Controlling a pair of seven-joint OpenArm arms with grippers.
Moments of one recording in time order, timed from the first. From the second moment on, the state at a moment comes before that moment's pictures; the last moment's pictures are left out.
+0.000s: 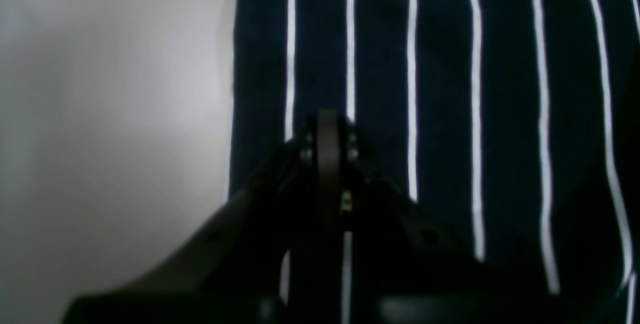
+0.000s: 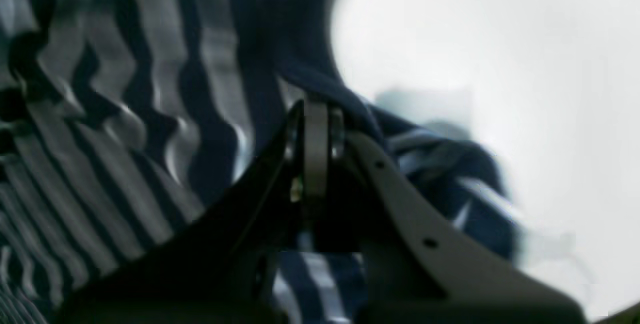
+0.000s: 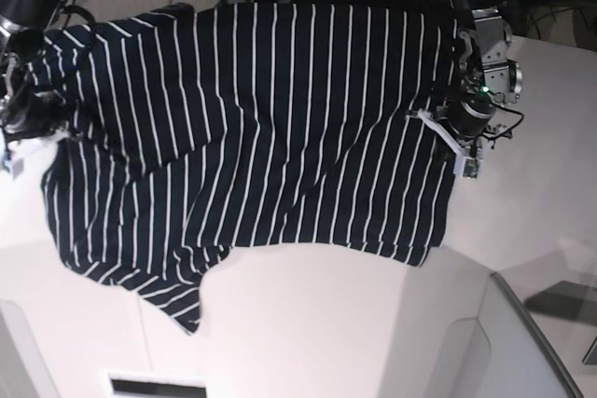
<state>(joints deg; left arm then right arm) 2.4 -6.8 -23.6 62.2 13.7 -27.1 11.3 1.3 10.8 33.7 67.2 13.0 16.1 -52.0</state>
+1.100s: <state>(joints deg) -4.0 -8.2 -23.5 57.6 15.3 -26.4 13.3 17.9 17.4 19.2 45.5 12.8 16.3 -40.2</state>
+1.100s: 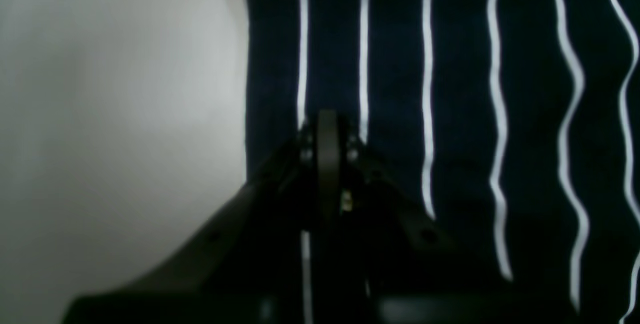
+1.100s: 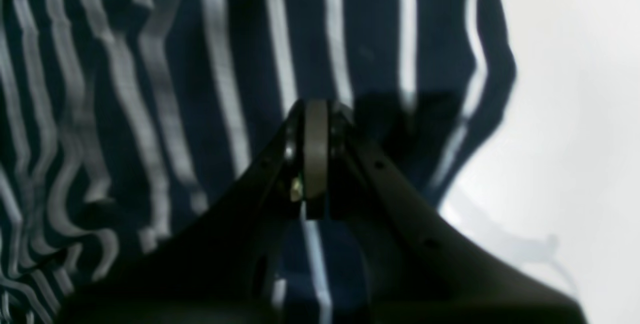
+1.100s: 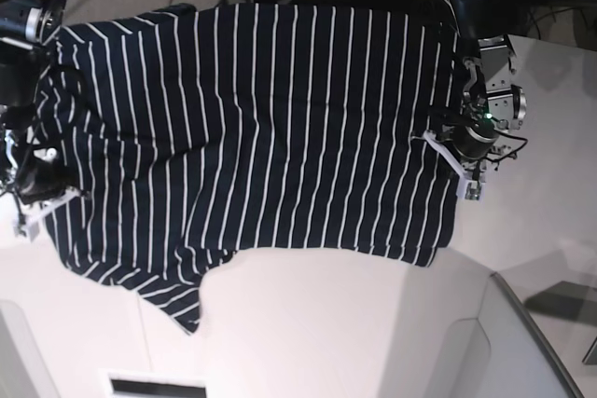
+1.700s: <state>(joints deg) -6.0 -10.5 -23.4 54.7 15.3 -22.1 13.5 28.3 18.0 19.1 23.3 -2.1 16.5 -11.8</state>
